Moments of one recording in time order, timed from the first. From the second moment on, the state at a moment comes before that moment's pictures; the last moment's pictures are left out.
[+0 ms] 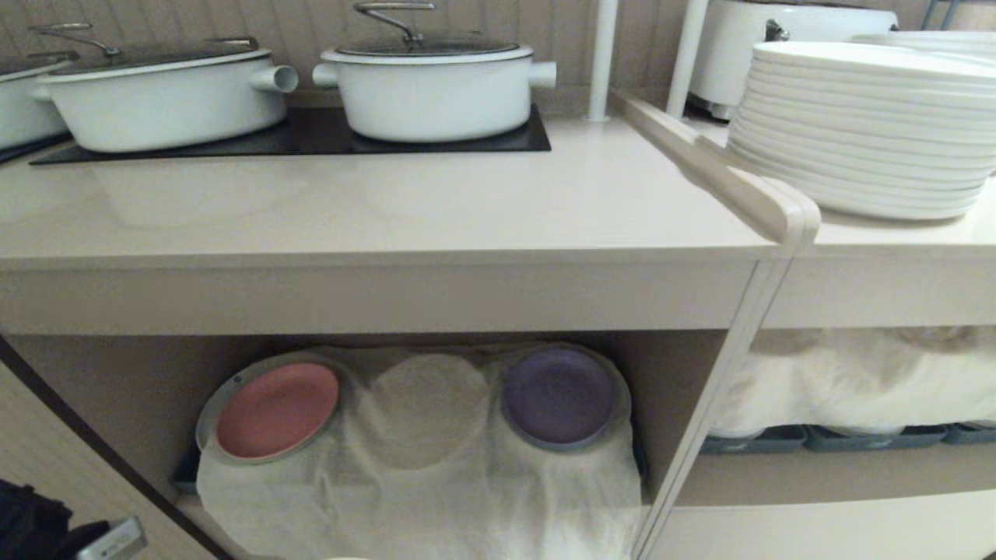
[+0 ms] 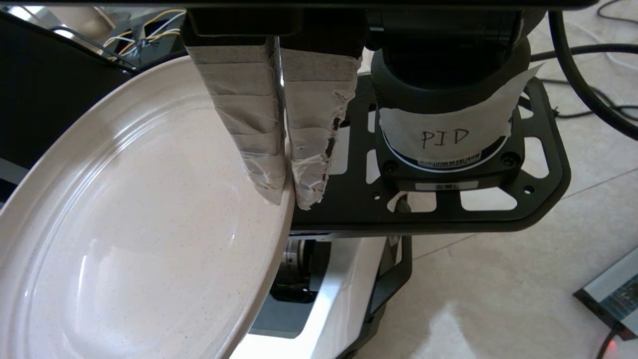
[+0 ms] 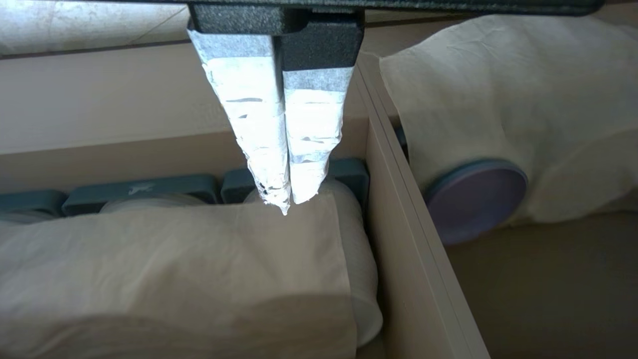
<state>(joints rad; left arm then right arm) -0.28 1.06 -0.48 0.68 -0.20 -0.42 0.00 0.00 0.00 -0.01 -0.05 0.10</state>
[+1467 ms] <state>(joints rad) -0.28 1.04 -0.48 0.68 -0.20 -0.42 0.00 0.00 0.00 -0.01 -0.05 0.10</state>
